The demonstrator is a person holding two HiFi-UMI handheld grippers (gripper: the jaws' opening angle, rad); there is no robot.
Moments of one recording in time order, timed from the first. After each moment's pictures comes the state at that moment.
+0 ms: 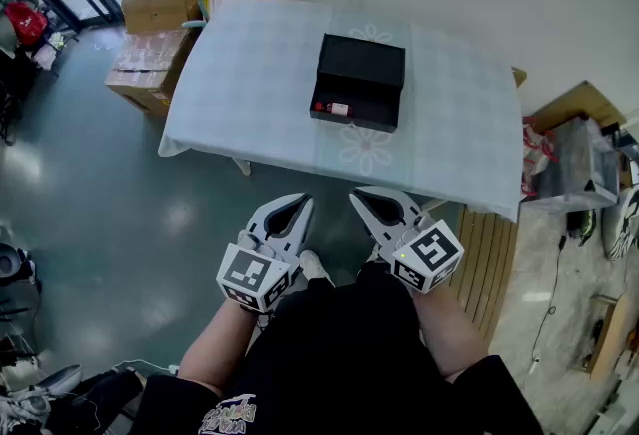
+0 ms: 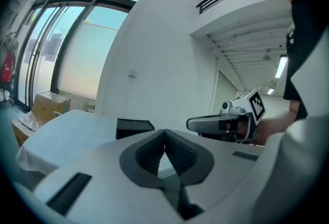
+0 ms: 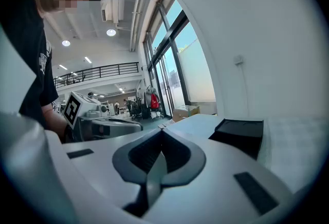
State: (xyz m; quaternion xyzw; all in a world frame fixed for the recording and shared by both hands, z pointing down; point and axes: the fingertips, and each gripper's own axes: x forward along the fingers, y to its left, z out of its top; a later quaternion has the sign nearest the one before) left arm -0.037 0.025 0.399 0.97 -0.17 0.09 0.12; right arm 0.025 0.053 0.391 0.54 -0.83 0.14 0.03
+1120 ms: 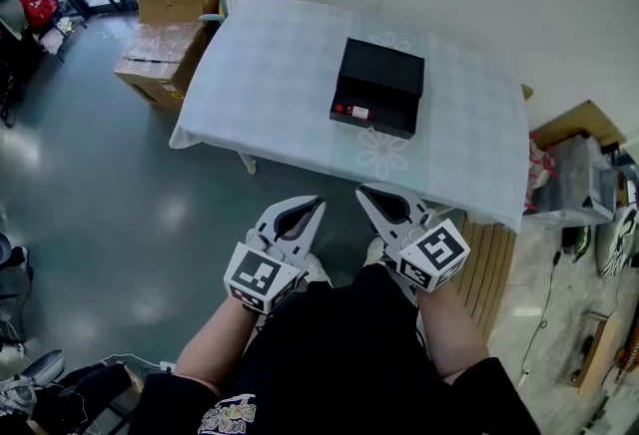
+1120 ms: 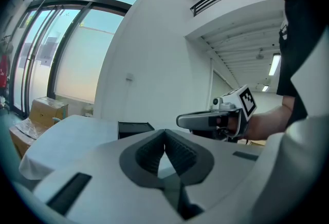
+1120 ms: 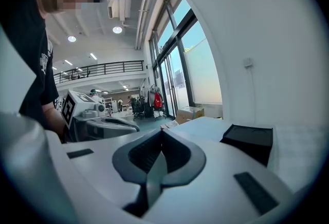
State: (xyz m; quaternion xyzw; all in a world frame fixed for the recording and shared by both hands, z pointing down) left arm -0.064 0.024 0.395 0.98 -0.15 0.08 0.10; right arm -0.007 0.033 0.383 0.52 -0.84 0.11 0.05
